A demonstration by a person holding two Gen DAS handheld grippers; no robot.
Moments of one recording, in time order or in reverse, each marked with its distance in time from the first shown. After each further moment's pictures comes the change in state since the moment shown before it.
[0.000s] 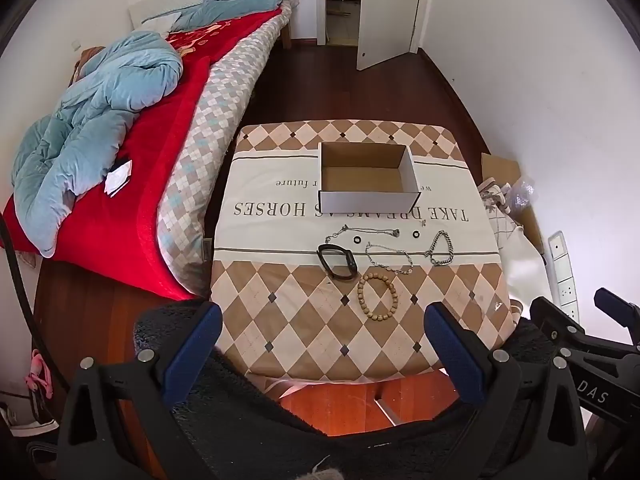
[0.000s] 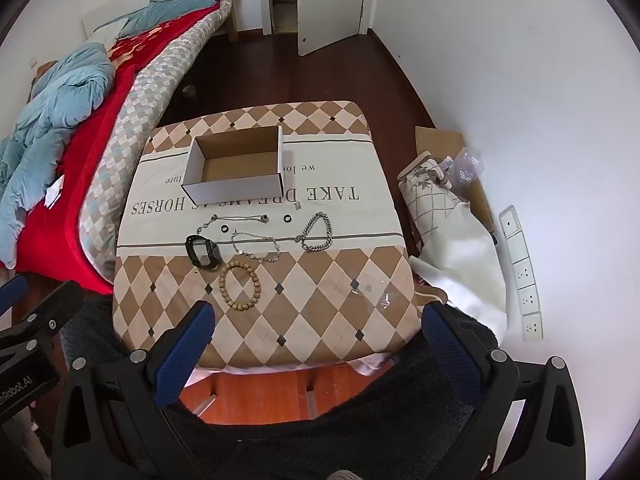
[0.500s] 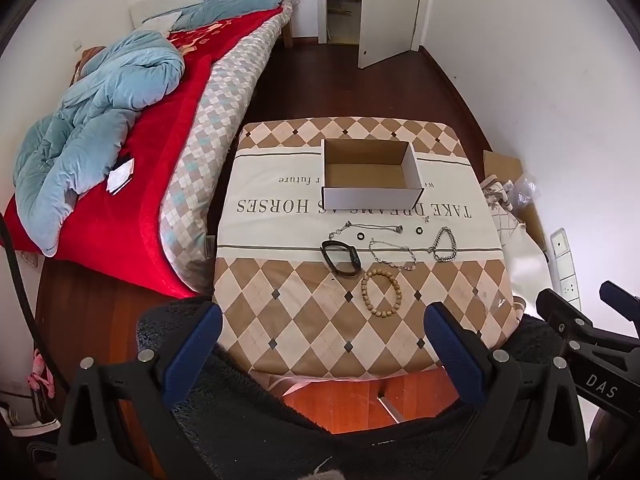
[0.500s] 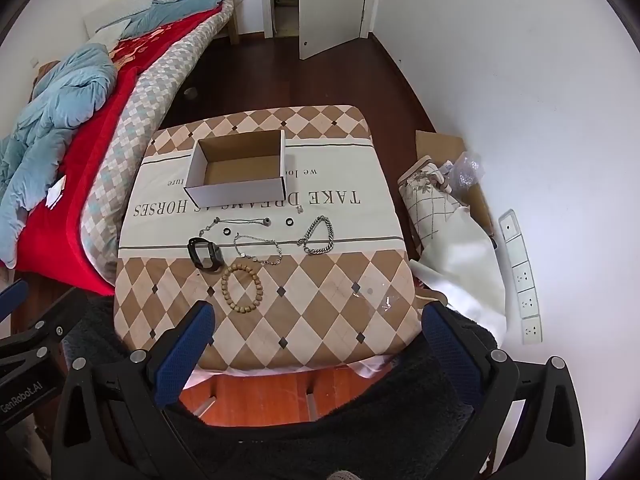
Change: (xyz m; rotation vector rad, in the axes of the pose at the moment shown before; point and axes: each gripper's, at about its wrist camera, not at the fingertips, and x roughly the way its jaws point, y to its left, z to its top) left arm -0.002 0.009 -0.003 0.001 -0.005 0.011; right arm -0.005 0.004 0.000 -0.006 -0.008 -0.010
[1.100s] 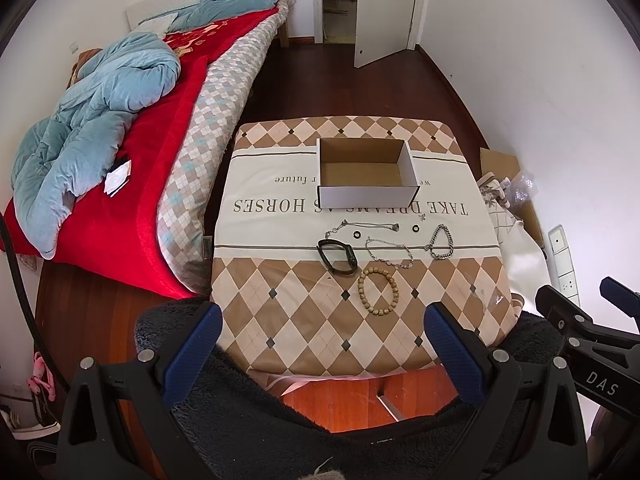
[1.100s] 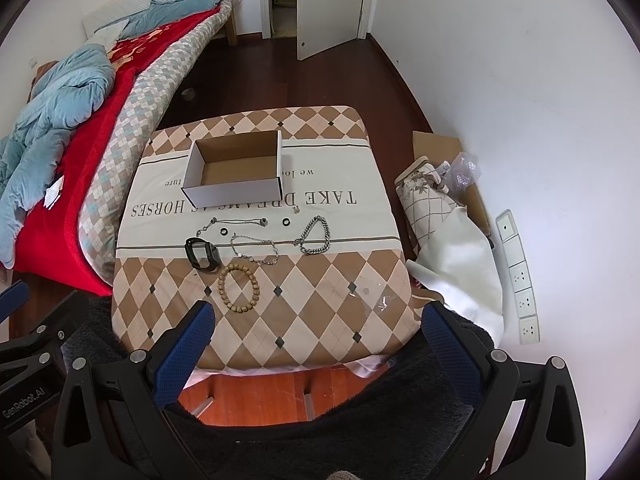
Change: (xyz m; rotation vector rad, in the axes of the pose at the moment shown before) left arm -0.001 -0.007 -0.005 0.013 0.002 0.007; right arm 0.000 -0.007 0.001 0.003 -0.006 -0.001
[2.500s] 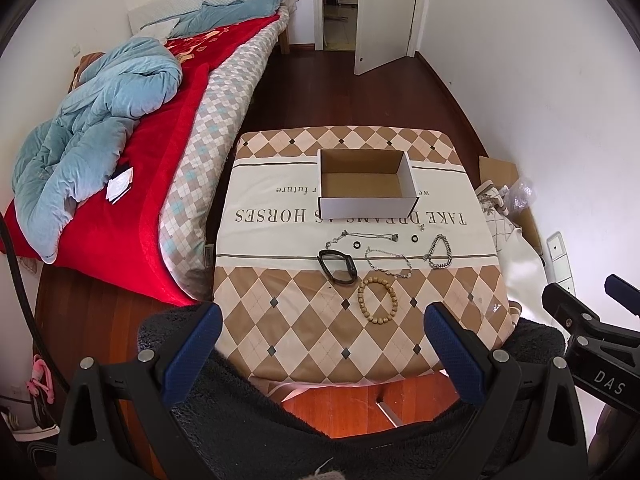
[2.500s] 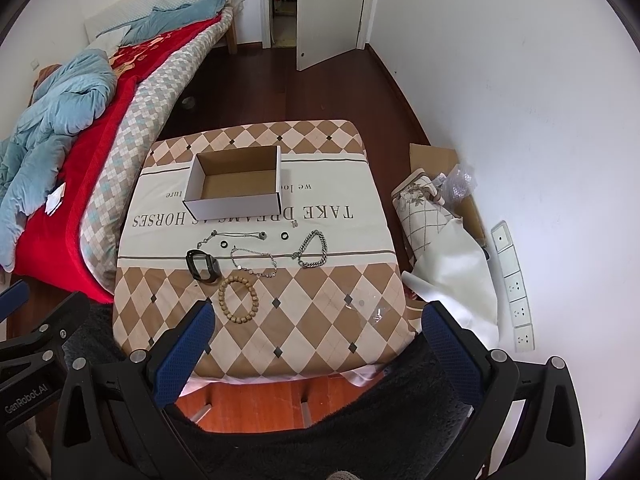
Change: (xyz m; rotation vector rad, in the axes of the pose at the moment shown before) left arm -0.007 0.002 0.009 -0.002 -0.022 -0.007; right arm -0.014 -0.001 0.013 -0.006 -0.031 -0.013
